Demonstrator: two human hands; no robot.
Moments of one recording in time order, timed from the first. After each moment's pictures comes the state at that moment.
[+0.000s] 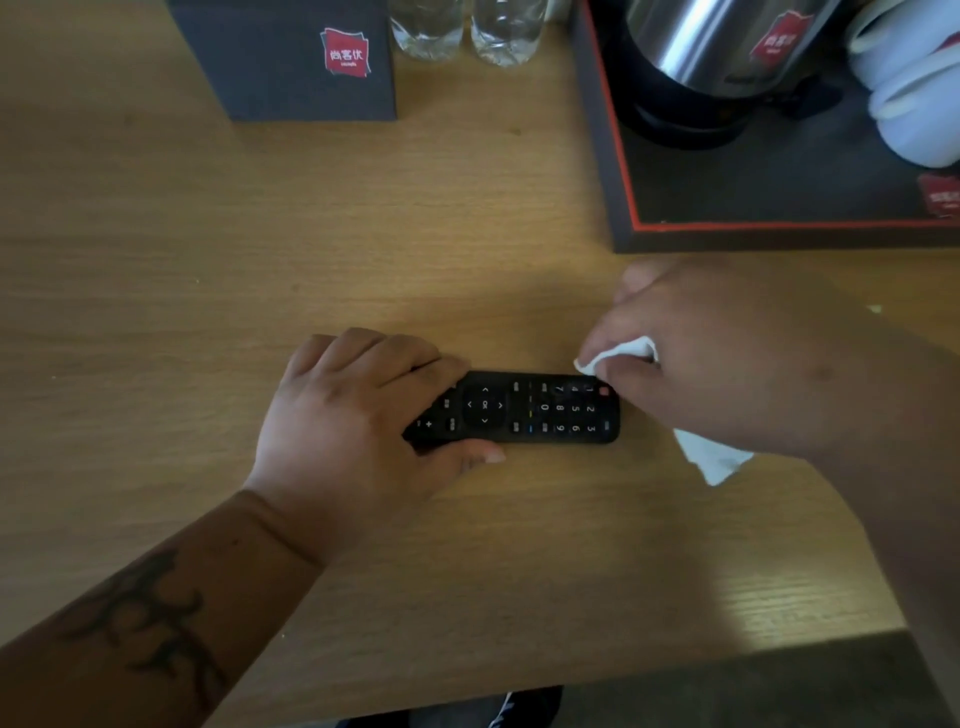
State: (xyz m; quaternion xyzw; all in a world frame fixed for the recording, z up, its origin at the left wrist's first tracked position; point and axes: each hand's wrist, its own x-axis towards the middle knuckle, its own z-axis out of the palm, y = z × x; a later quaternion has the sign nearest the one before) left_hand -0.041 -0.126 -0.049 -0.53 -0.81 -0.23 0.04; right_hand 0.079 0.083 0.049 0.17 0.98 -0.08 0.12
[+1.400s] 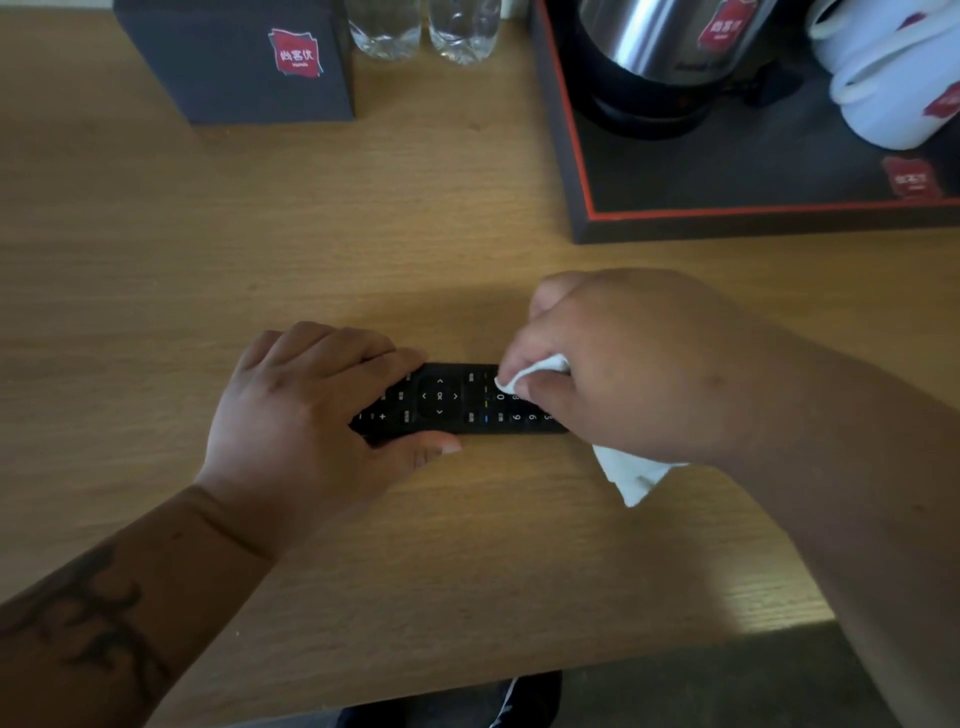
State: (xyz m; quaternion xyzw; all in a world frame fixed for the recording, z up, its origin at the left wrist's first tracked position) left_hand -0.039 -0.124 -0.049 -0.53 -0.82 -0.22 0.06; right_hand 0.084 0.078 0.046 0.11 0.98 -0.14 0.13
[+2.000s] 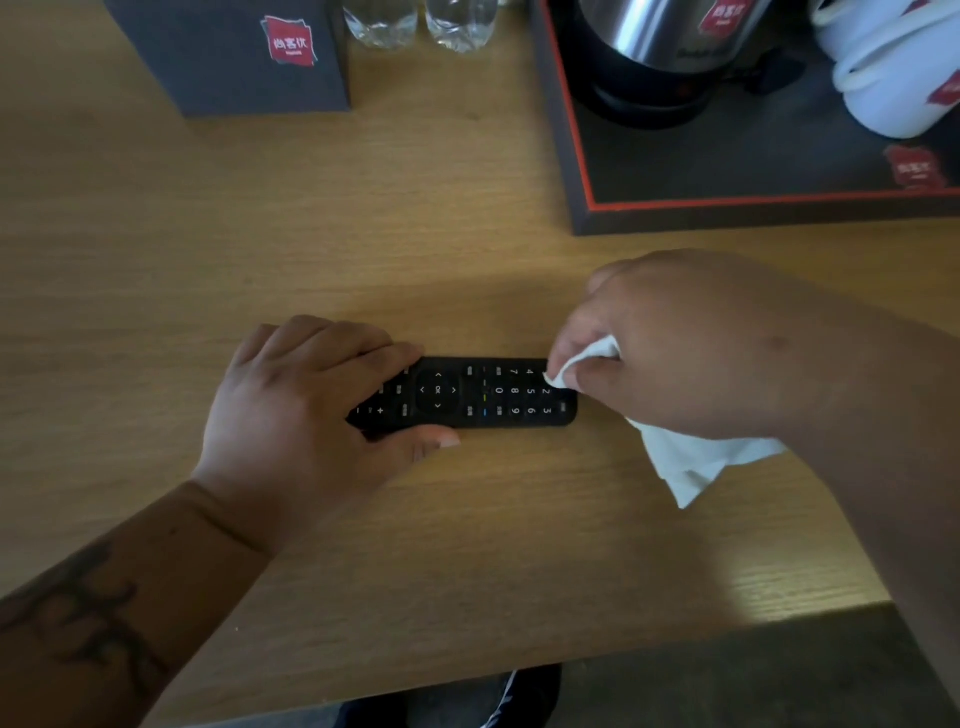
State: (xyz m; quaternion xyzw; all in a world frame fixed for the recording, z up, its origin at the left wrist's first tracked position) left_hand -0.040 -0.124 -0.048 -0.53 -0.82 -0.22 0.05; right_hand 0.093 0.094 0.053 0.15 0.97 -0.13 0.17
